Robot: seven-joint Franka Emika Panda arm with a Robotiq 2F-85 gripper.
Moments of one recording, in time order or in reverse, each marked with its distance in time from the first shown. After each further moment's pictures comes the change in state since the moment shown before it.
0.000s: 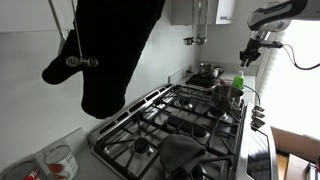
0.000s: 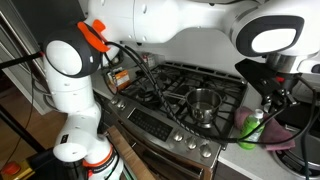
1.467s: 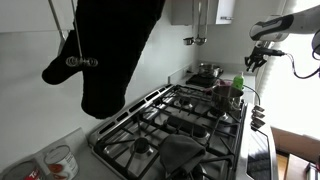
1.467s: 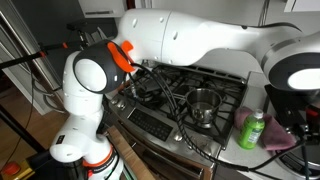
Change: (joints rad) arm -0.128 0.218 -0.010 0.178 0.042 0.033 0.199
